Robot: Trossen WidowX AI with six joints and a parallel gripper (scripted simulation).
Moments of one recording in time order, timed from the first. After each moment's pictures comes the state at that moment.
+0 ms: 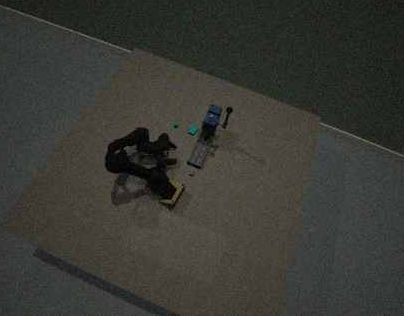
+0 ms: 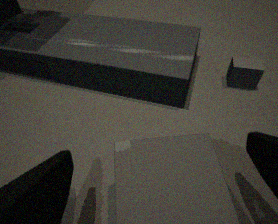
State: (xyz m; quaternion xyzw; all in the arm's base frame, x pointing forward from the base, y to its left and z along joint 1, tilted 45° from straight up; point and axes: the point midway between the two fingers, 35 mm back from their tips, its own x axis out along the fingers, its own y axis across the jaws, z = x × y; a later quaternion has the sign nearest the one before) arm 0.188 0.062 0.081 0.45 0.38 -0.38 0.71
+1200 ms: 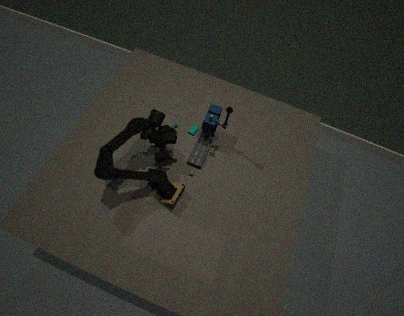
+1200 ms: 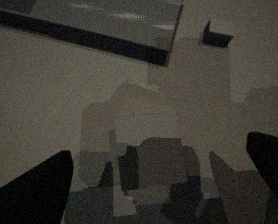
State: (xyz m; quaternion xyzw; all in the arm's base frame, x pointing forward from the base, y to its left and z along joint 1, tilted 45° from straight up) arm 0.179 0.024 0.134 0.52 0.55 -0.28 0.59
